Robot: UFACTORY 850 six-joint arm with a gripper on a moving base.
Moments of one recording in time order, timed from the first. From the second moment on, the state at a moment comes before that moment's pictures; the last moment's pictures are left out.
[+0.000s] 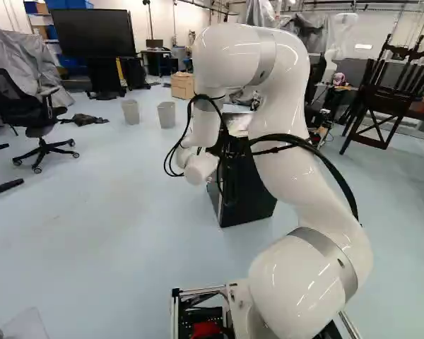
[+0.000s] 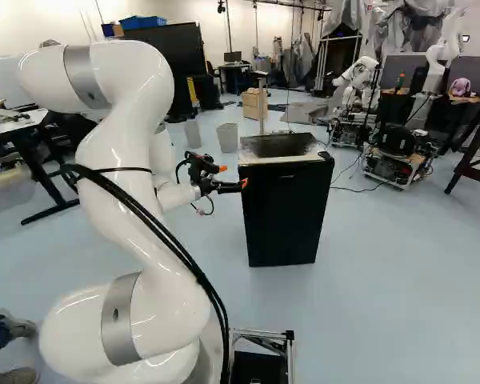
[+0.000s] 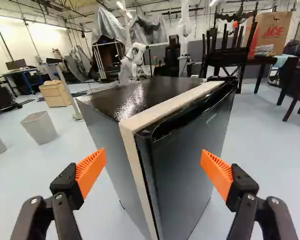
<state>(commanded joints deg) 20.2 -37.9 -44.7 57.5 78.9 0.0</state>
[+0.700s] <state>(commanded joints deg) 19.0 -38.0 -44.9 57.5 79.7 0.0</state>
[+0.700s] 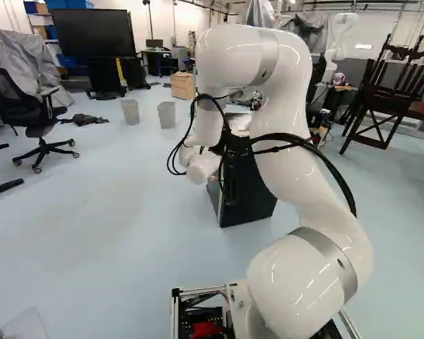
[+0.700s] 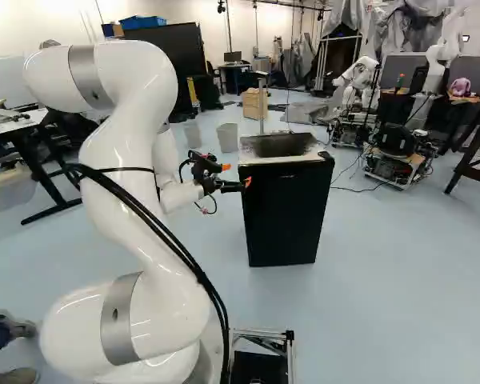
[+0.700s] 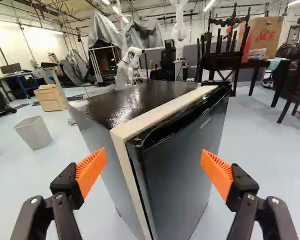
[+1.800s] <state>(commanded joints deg) 18.4 -38.7 -46.2 59.7 79.7 0.0</state>
